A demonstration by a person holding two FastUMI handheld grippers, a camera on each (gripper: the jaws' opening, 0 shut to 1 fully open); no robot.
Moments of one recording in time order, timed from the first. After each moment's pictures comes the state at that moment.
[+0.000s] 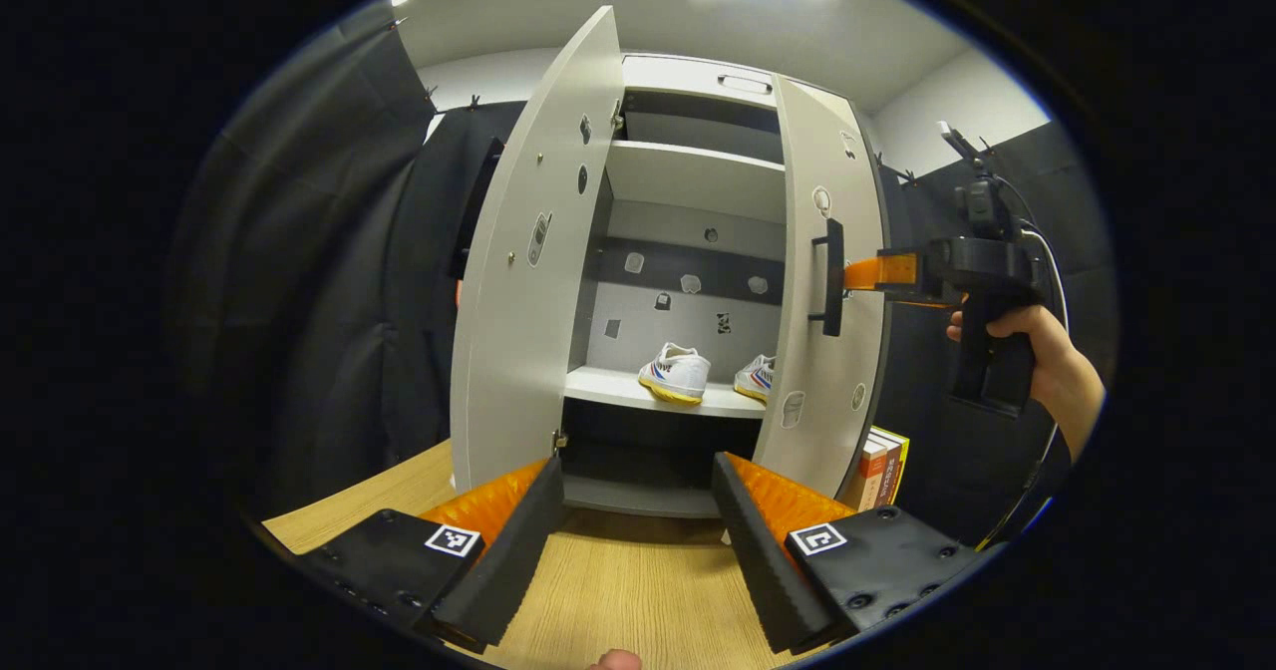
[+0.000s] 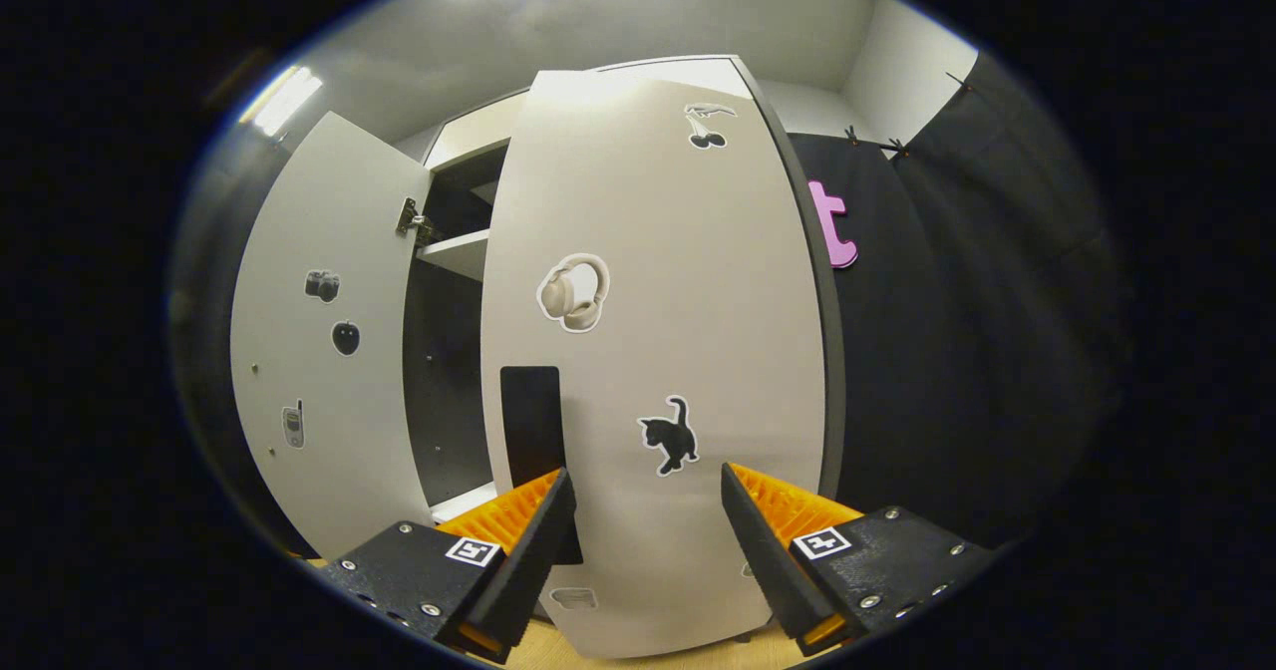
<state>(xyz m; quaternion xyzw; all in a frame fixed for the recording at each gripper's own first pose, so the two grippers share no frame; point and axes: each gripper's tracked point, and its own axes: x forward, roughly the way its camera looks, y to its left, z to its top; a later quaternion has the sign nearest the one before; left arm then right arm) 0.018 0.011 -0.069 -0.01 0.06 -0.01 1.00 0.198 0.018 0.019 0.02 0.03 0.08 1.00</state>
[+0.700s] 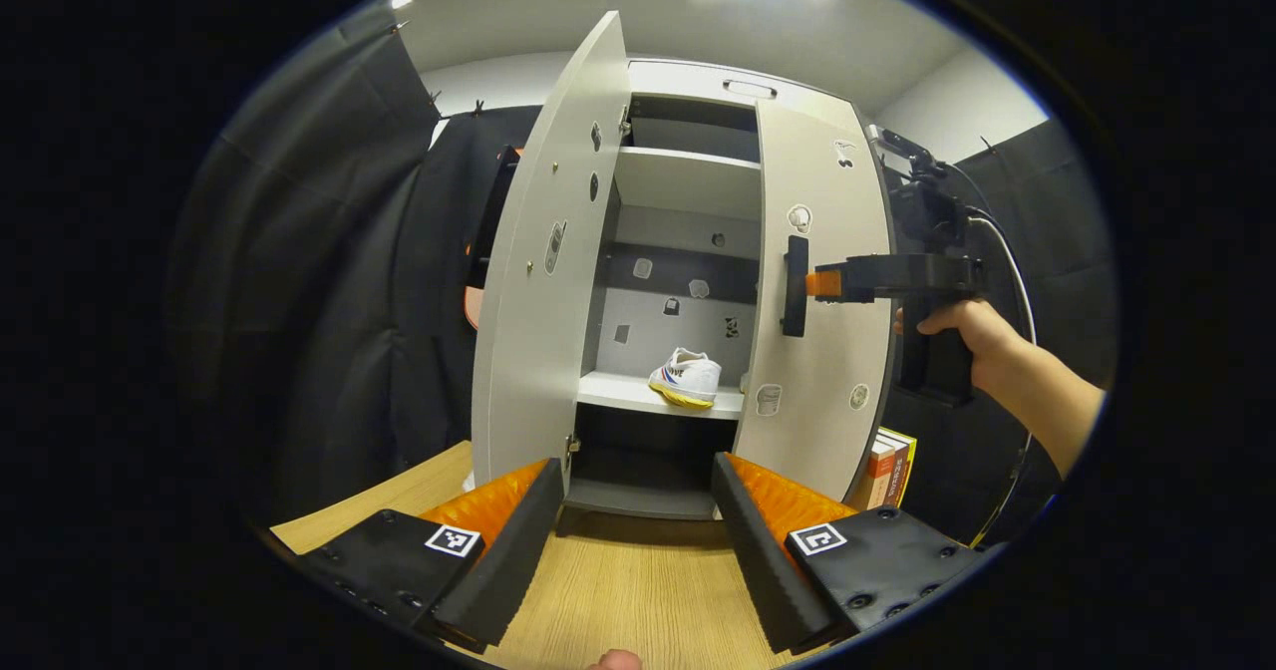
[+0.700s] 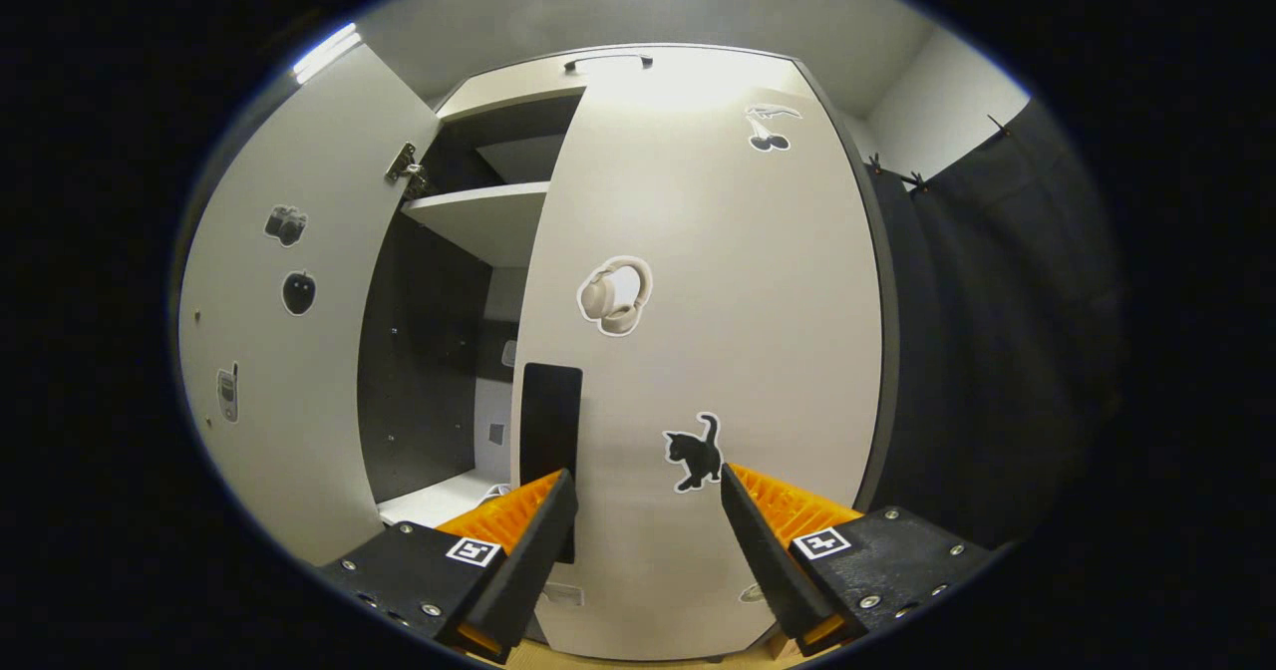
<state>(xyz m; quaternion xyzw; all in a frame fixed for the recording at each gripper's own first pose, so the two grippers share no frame) 0.009 0.025 -0.065 -0.01 0.06 0.00 1.00 0.232 0.039 0.012 -0.05 0.02 0.04 1.00</state>
